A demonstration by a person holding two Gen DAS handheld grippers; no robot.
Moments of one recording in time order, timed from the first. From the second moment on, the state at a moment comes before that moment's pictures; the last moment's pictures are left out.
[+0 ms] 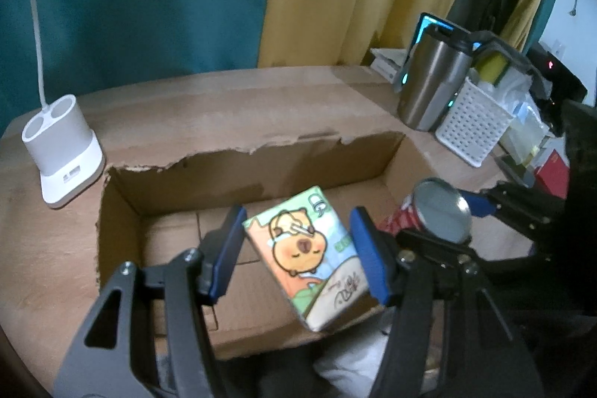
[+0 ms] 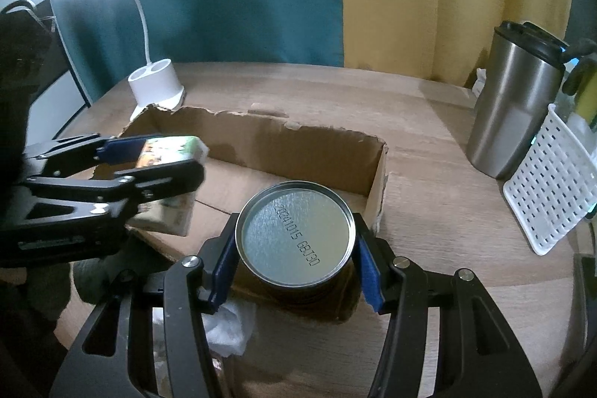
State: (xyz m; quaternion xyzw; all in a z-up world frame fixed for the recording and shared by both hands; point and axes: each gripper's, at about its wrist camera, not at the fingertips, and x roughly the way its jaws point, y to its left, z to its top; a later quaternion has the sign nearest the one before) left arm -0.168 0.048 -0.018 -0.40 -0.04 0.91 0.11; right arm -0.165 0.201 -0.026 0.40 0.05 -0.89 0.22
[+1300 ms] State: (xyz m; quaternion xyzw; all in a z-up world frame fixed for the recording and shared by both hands) left arm -0.164 0.069 -0.011 -0.40 -0.03 0.90 0.14; right arm -0.155 0.236 -0.004 0.39 0.03 -0.91 0.16
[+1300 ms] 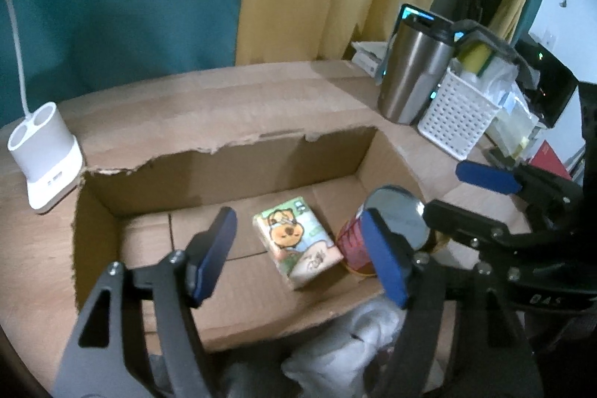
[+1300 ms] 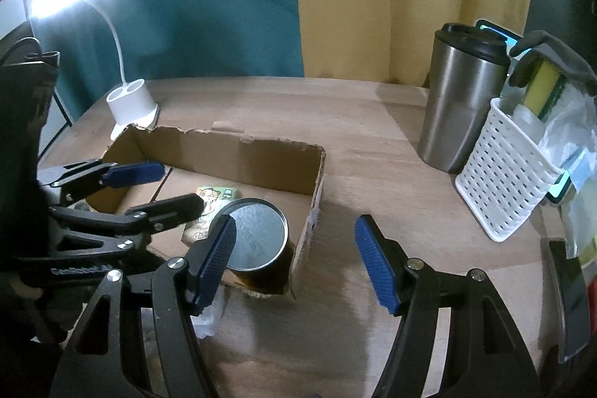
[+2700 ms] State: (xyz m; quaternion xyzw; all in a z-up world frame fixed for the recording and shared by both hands) left arm -0.062 0.015 0.019 -0.35 -0.07 0.93 0.10; right arm -0.093 0.206 0.008 0.38 0.03 -0.91 0.17
